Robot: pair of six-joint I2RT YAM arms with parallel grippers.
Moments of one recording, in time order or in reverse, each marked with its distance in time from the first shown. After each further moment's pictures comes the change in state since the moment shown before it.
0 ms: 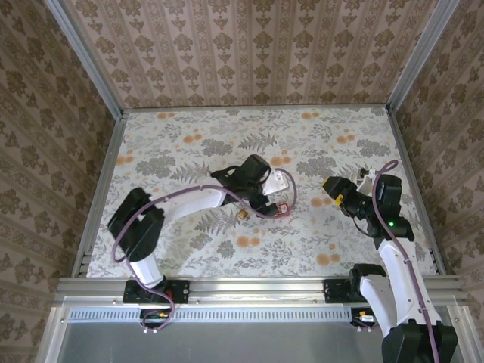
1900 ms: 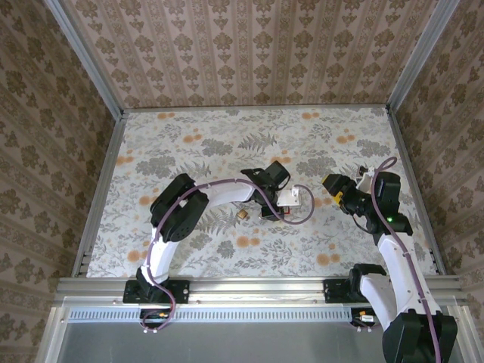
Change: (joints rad) left arm -0.035 0.404 0.284 -0.183 0.175 0.222; right arm -0.033 0.067 -0.005 0.069 -0.037 0.026
